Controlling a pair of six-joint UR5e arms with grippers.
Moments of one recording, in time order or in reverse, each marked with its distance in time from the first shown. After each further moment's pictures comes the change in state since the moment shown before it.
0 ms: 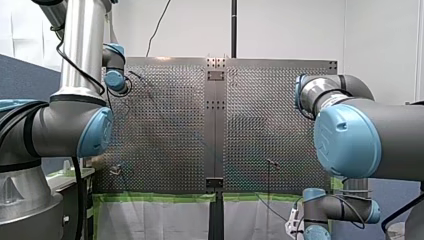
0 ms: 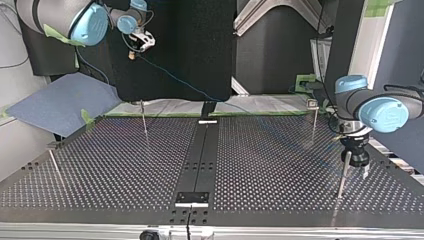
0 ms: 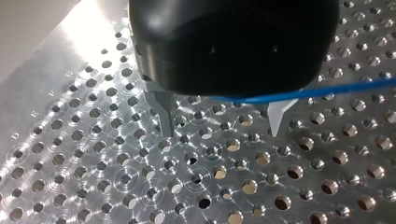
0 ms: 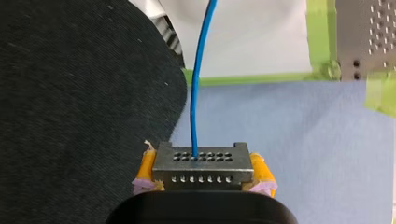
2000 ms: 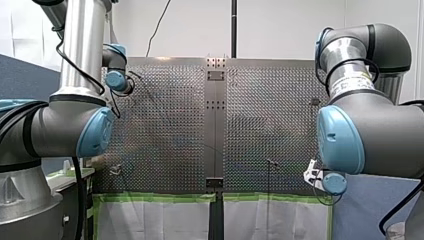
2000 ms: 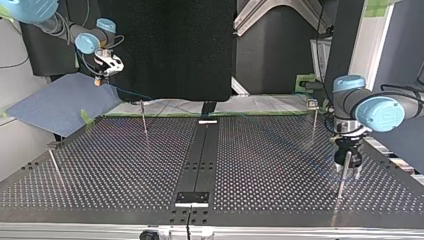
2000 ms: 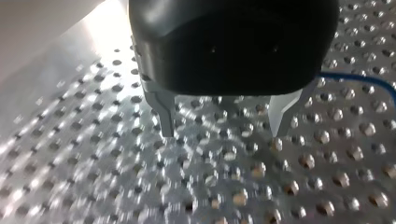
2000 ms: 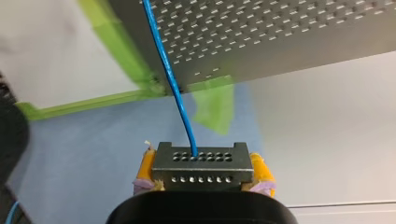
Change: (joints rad) left arm -0.012 -0.001 -0.006 0.012 0.053 -0.145; right arm -0.153 -0.363 -0.032 0.191 -0.136 0.016
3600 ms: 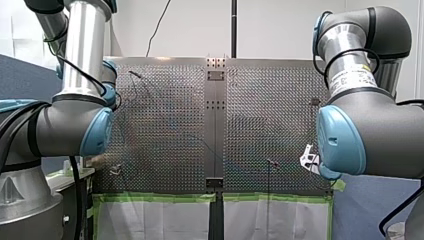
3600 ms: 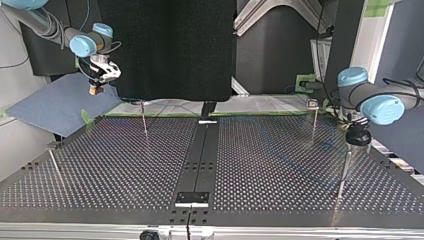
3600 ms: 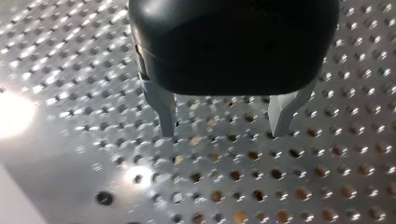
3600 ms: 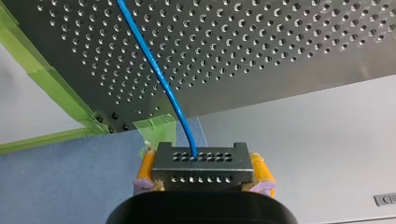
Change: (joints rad) left arm 0.097 -0.072 -0.078 -0.024 -0.092 -0.110; right arm 0.028 -0.094 0.000 0.001 -0.003 0.001
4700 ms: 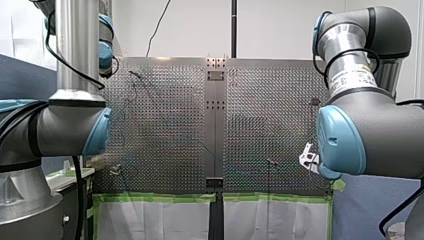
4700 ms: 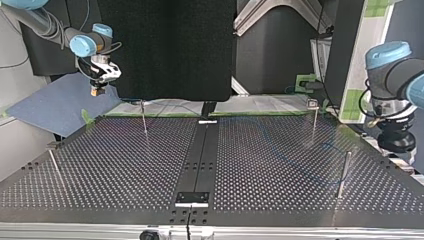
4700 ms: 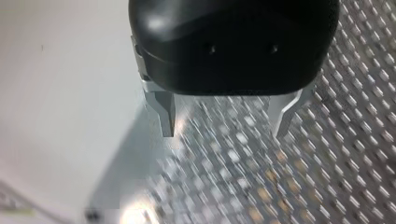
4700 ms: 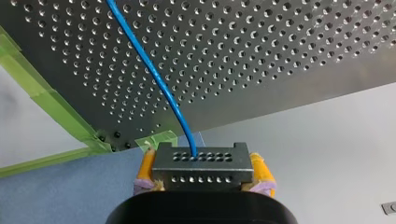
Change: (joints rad) left arm 0.005 0.328 0.055 -0.281 -0.009 0.263; right arm 0.000 0.000 -0.001 -0.017 -0.039 0.043
